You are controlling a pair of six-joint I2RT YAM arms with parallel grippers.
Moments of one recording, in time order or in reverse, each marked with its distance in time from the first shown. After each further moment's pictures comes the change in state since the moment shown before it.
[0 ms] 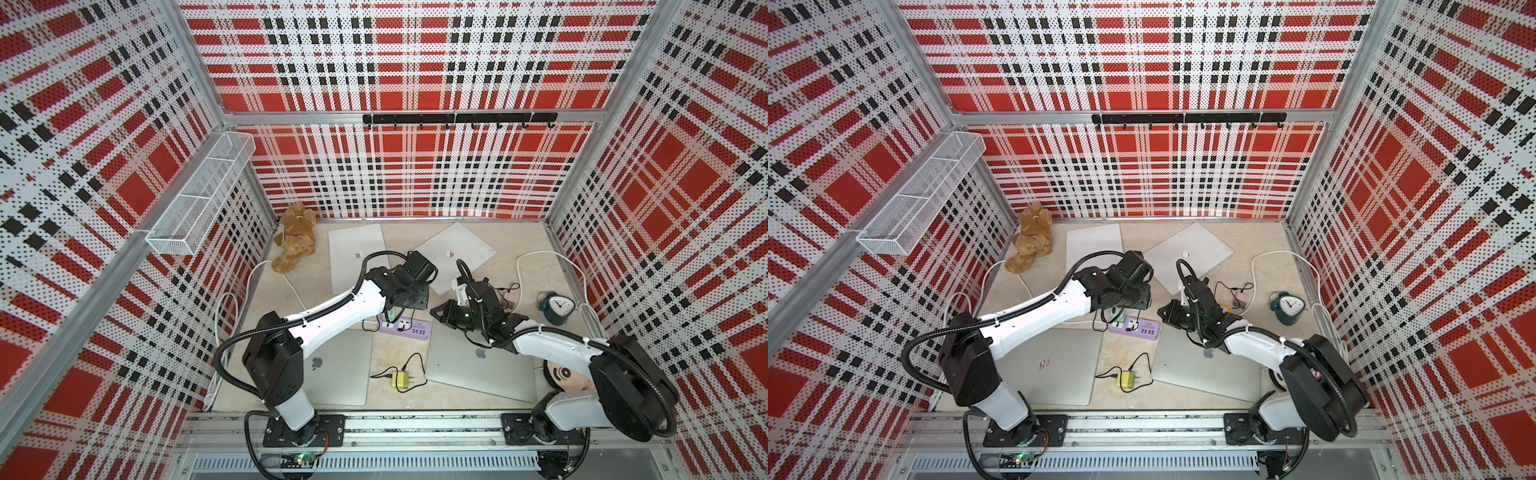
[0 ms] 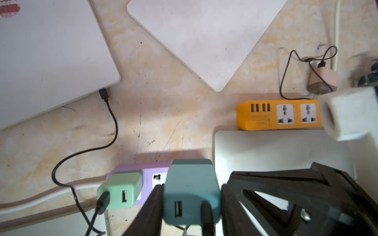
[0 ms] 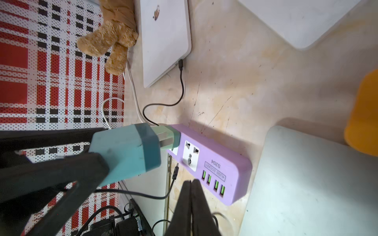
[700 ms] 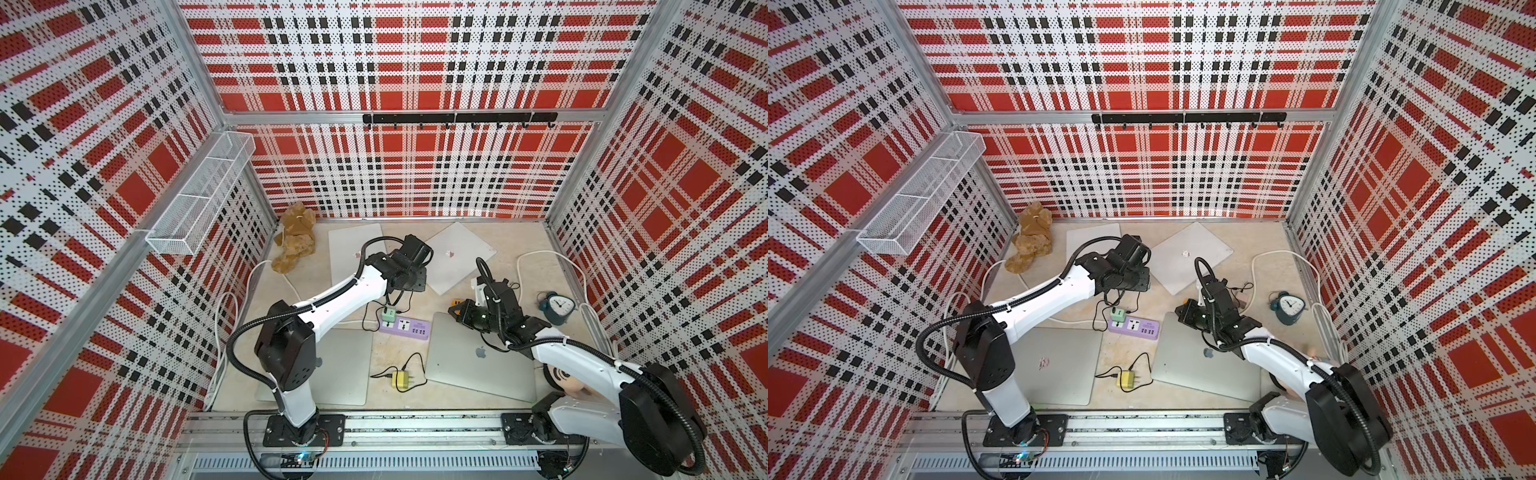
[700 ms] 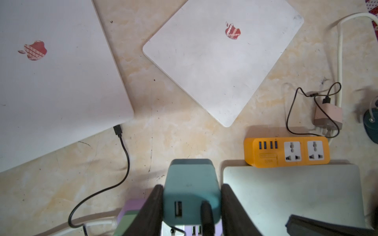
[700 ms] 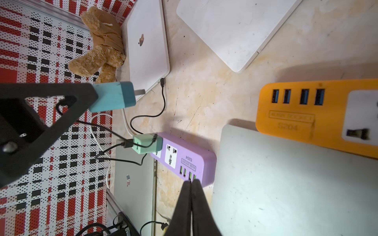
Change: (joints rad) left arm 0.105 0.108 0.112 0.039 -0.002 0.074; right arm -0.085 -0.159 -0.047 -0.151 0.046 -0.051
